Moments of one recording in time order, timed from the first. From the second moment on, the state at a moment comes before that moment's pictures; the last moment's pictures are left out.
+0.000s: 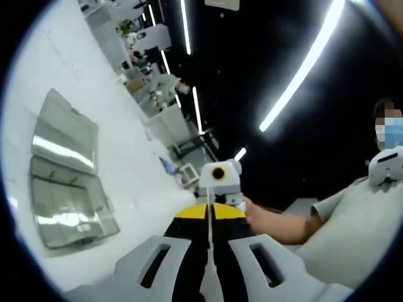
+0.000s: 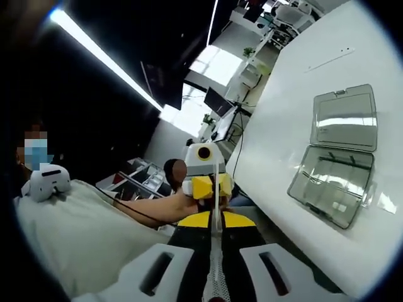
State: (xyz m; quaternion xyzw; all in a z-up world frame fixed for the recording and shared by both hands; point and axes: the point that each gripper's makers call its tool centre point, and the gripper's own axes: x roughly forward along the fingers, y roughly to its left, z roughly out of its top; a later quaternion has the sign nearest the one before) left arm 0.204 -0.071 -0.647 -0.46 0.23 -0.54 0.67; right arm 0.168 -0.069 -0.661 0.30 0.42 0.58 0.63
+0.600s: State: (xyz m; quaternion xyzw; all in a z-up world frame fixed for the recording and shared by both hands) left arm 0.211 -0.064 -0.640 -0.45 0.22 -0.53 0.68; right arm 0.177 -0.062 -0.652 0.28 0.42 0.57 0.65
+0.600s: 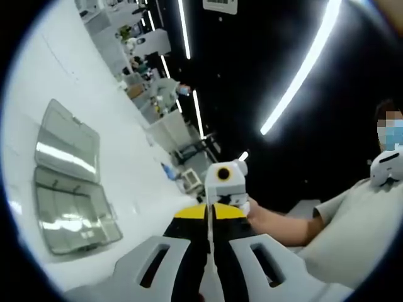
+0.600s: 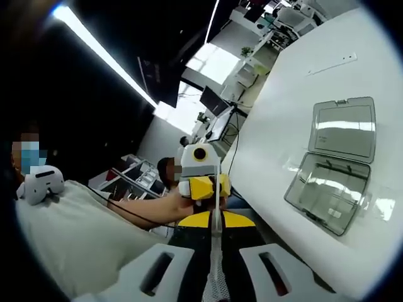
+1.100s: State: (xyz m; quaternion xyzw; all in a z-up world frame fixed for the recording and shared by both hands) left arm 0.212 -0.062 -0.643 -0.45 0.22 -0.52 0.69; right arm 0.176 -0.063 -0.656 0.26 0.43 0.56 0.65
